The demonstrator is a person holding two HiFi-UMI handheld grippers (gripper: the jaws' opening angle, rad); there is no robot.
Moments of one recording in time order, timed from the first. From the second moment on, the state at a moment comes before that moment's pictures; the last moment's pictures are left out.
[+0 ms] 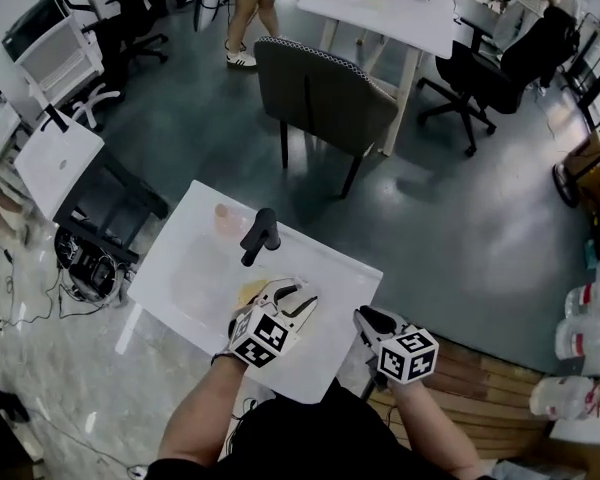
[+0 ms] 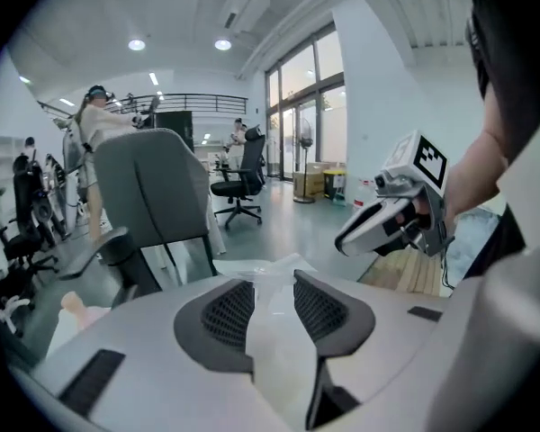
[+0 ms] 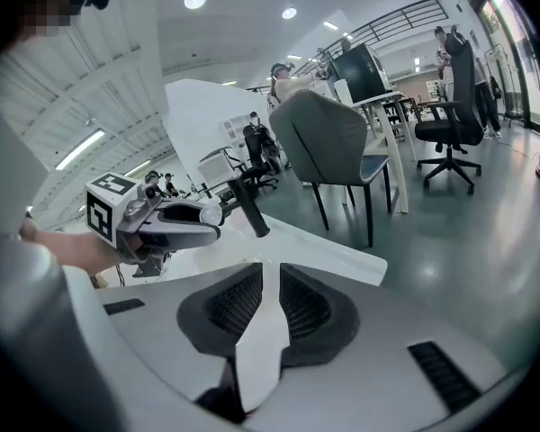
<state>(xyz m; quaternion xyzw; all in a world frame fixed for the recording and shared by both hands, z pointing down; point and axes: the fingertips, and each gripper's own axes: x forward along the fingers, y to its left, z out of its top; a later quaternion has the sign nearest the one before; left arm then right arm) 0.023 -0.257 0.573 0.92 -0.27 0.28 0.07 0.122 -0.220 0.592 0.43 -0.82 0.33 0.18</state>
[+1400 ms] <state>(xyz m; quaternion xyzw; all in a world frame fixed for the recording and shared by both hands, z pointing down) -0.115 -0.282 0.555 0.86 -0.45 0.23 0.05 0.052 -0.185 0.586 0.40 -0.84 0.31 0.20</state>
